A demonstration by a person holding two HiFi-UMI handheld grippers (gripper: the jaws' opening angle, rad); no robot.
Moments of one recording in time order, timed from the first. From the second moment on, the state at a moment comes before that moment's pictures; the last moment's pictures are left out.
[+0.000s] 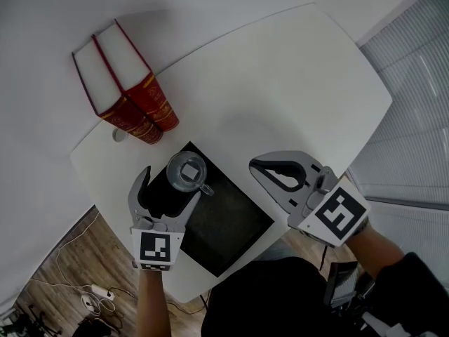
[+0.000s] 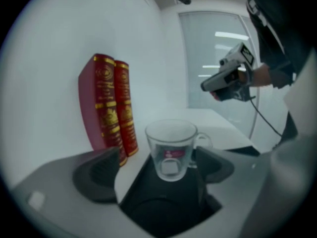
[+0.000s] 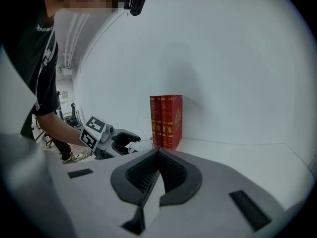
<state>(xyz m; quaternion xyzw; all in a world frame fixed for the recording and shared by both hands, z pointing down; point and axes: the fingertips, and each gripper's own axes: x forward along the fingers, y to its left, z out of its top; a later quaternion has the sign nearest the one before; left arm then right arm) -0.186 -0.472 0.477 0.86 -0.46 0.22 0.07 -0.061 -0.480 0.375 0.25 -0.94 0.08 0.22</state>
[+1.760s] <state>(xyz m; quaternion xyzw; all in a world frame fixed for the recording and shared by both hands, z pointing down) -0.111 -0.504 0.484 0.93 -0.28 0.22 -0.03 -0.028 -0.490 0.395 0.26 -0.93 0.13 0.22</state>
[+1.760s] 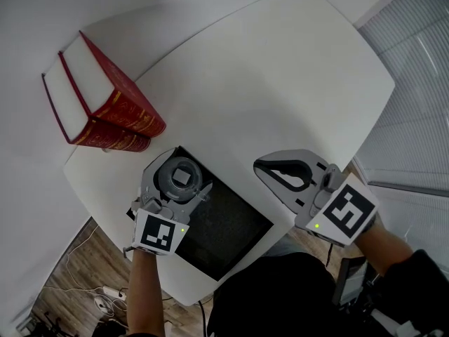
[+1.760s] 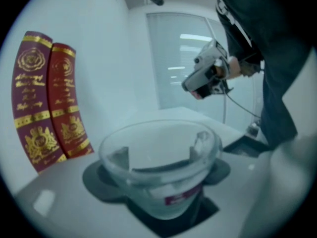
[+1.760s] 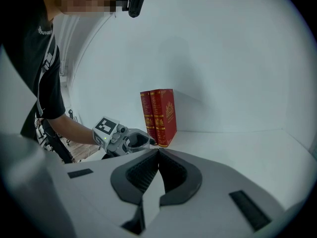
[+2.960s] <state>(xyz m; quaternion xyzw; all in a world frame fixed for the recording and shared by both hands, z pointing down) -0.134 -0.474 0.393 0.89 -0.44 0.14 0.04 -0.039 -0.491 0.354 0.25 -0.95 0.09 0.17</state>
